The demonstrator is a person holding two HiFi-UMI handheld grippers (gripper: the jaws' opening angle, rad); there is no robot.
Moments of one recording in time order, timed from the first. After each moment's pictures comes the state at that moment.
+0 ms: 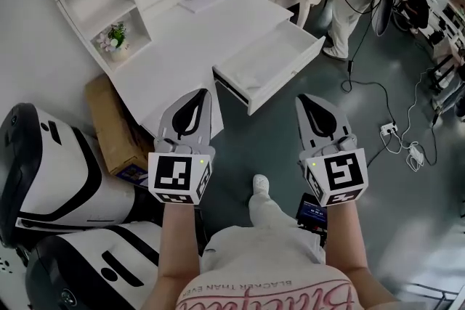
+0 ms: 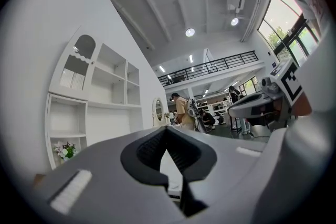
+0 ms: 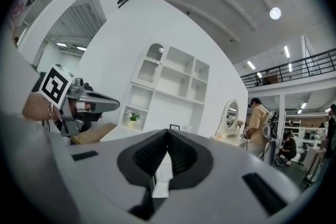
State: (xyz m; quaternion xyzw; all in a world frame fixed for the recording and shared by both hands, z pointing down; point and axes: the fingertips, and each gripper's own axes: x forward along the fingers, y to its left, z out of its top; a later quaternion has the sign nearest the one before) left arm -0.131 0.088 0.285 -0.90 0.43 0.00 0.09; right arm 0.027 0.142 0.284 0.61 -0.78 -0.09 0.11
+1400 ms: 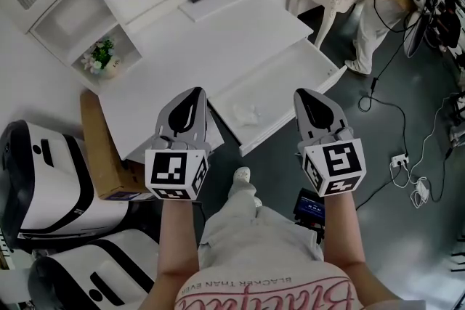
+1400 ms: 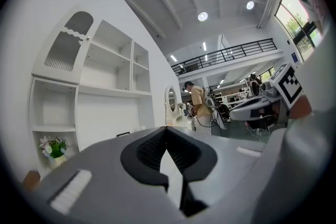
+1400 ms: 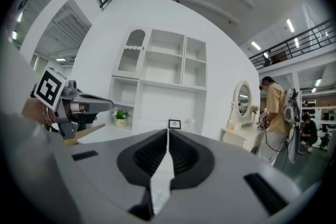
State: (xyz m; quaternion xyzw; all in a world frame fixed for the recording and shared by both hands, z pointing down) left arm -0.041 -0.125 0.307 -0.86 0.50 -0.04 0.05; right arm 0.138 -0.101 0.316 0.56 -0.82 -0.02 0.10
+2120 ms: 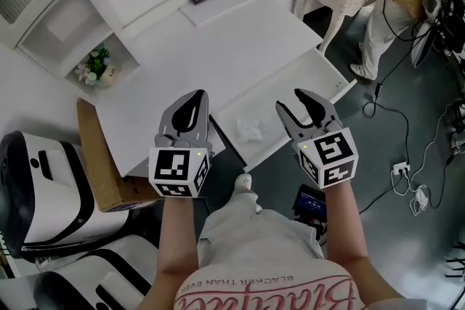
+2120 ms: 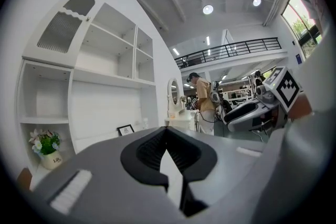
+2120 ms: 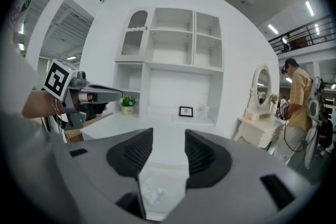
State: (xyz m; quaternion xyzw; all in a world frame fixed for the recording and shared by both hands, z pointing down) left arm -0.047 -0.213 0.338 -0.86 0.50 -0.07 0.02; right arm 0.114 -0.194 0.366 0.49 -0.86 0.02 0.17
